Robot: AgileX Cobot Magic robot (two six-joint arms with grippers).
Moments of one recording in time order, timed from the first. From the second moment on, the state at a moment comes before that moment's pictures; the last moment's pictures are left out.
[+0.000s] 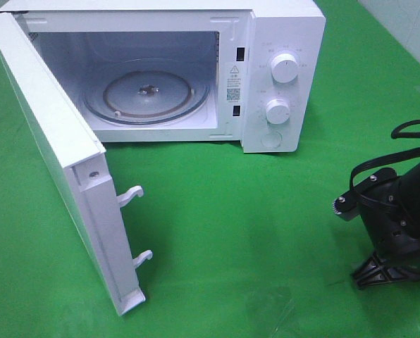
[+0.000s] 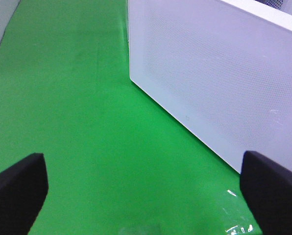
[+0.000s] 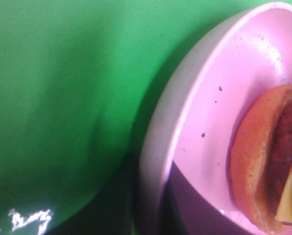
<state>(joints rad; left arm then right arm) -0.05 0.00 -0.51 -0.11 1.04 0.08 0.60 1.88 -0.52 -1.18 0.71 1.37</state>
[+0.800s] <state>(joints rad) -0.05 0.00 -0.51 -0.11 1.04 0.08 0.56 1.64 -0.52 -0.93 0.56 1.15</state>
